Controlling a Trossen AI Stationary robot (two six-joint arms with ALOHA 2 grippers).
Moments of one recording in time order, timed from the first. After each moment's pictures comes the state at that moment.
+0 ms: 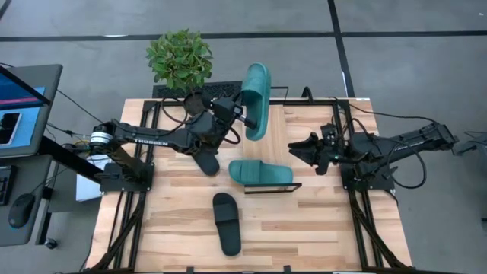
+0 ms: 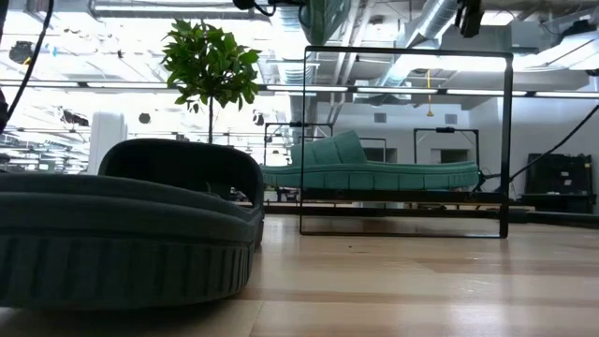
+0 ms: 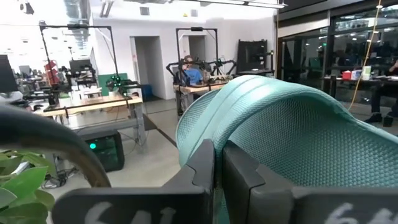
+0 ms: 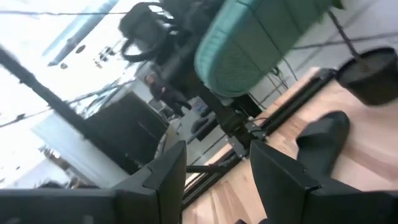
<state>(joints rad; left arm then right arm) 0.02 1.62 1.31 0.60 -1.03 0.26 0.23 0.79 0.63 0.20 0.33 0.70</state>
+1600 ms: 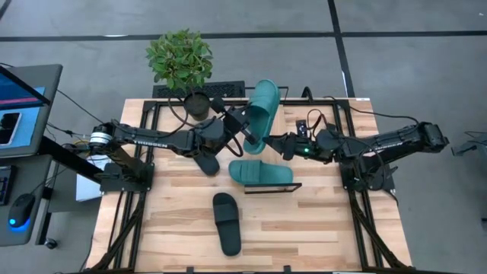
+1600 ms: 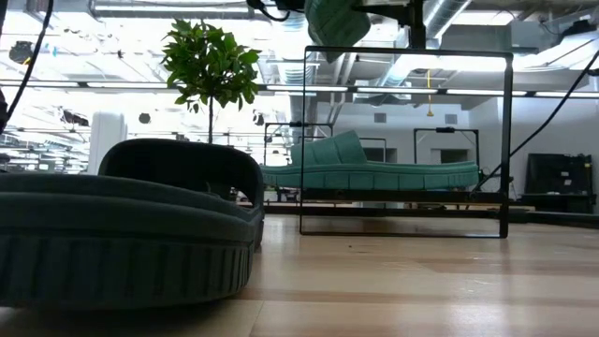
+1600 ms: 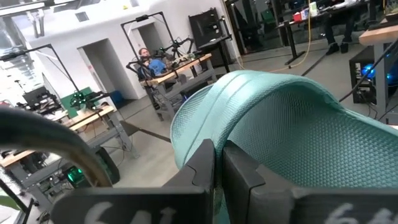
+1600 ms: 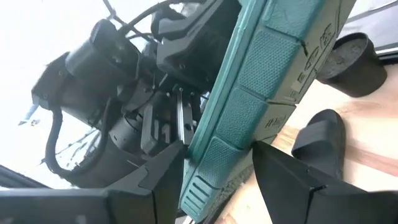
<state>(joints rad) -0.01 1.62 1.31 0.35 -0.88 0.35 0.10 1.15 0.77 0.37 0.37 0.92</state>
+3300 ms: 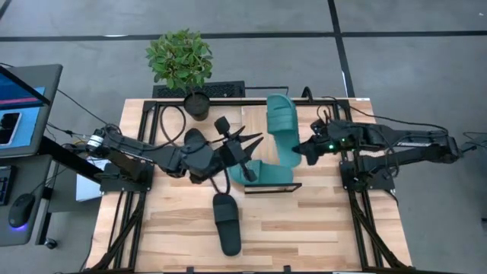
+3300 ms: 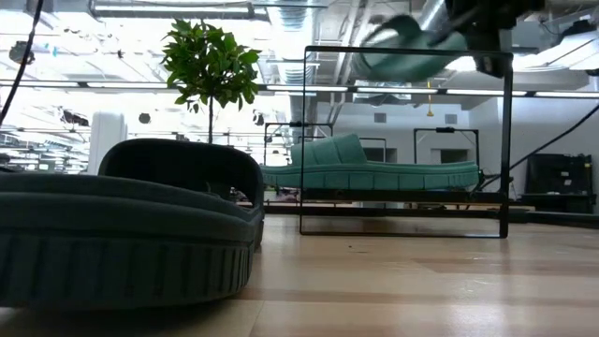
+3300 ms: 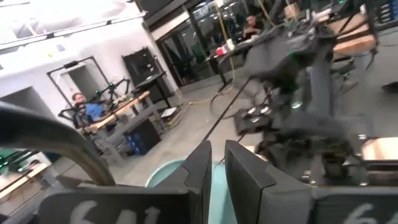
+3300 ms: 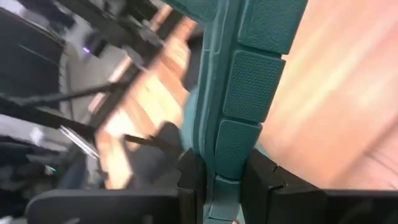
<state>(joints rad) -0.29 1.62 1.56 0.12 -0.84 0.44 -0.07 0.83 0.83 -0.57 0.02 0.79</state>
